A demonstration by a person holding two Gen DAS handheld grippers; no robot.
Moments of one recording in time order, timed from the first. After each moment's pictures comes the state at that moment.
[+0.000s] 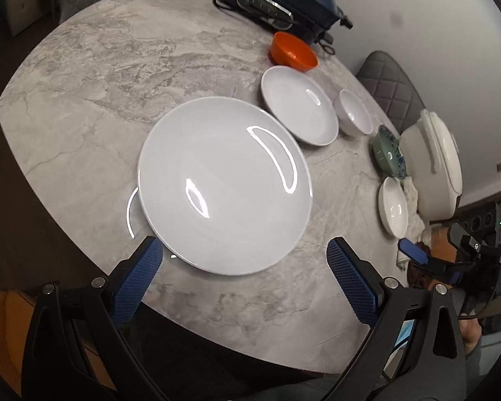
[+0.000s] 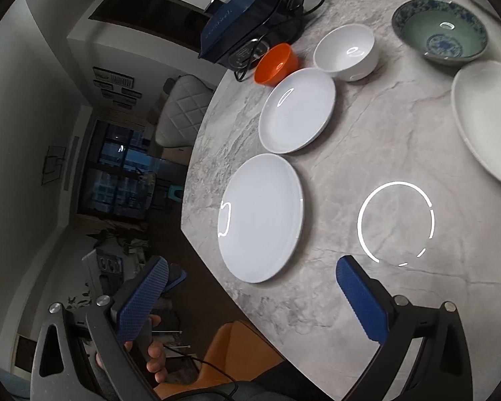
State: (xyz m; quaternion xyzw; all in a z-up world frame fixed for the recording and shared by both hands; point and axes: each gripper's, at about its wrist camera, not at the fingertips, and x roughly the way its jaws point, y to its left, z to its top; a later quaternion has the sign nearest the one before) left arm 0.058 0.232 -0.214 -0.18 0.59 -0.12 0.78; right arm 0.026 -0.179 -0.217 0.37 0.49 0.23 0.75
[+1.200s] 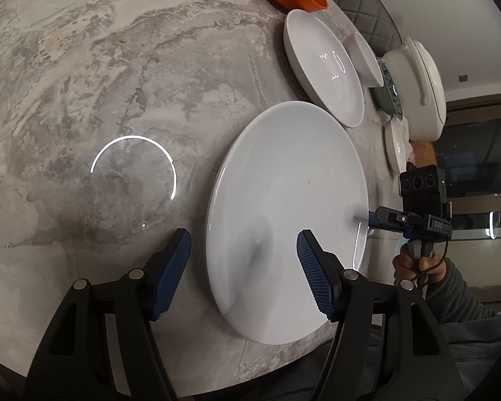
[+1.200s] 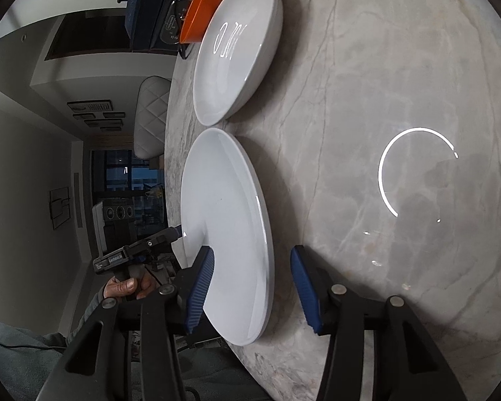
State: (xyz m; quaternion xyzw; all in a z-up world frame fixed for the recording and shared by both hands) left arm 0.248 0.283 -0.312 -0.10 0.68 -0.34 0.64; right arm 0.089 -0.145 -0.357 0.48 0.53 0.20 0.67
